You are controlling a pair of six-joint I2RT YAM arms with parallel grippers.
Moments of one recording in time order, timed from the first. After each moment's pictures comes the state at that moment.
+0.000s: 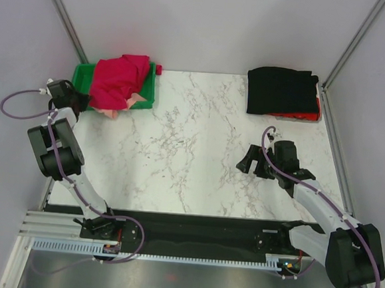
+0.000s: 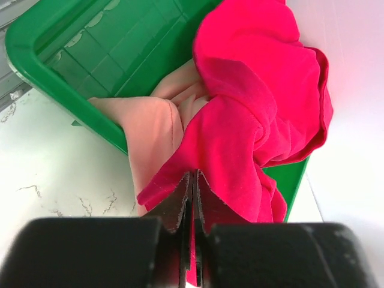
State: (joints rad) left arm 0.46 1.89 1.25 0.11 0.22 -0.81; right arm 0.25 1.07 0.52 -0.19 -0.27 0.47
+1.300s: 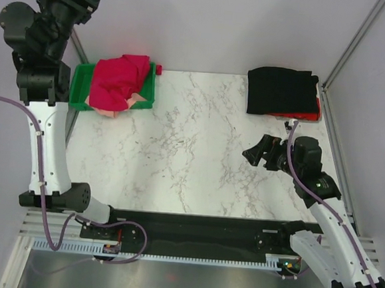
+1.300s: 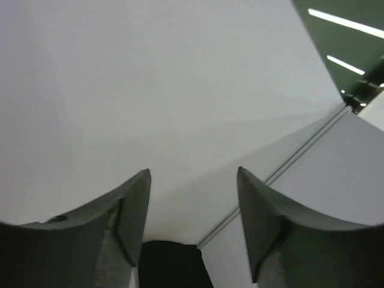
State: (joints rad) left arm 0.04 1.54 2.23 -0.25 0.23 -0.87; right arm 0.25 0.78 0.74 -0.44 -0.29 0.49
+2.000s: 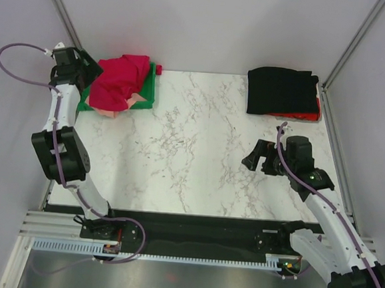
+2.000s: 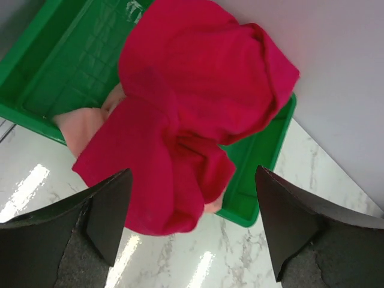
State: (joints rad) left arm 0.29 1.79 1.63 -0.37 0.05 -0.56; right arm 0.25 0.85 0.71 -0.53 -0.27 0.44
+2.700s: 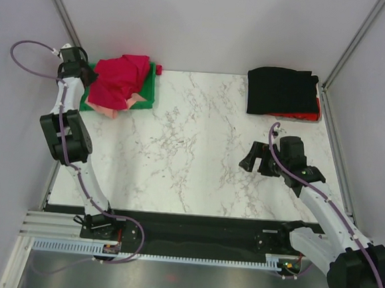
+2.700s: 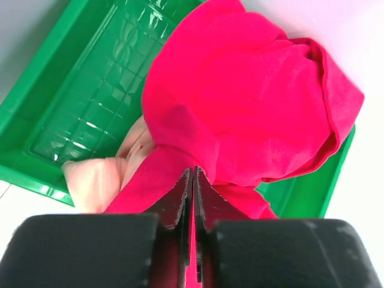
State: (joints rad) left arm 0.30 2.08 1.84 -0.35 0.00 -0.48; right arm 0.25 0.96 0.65 -0.43 -0.27 0.43
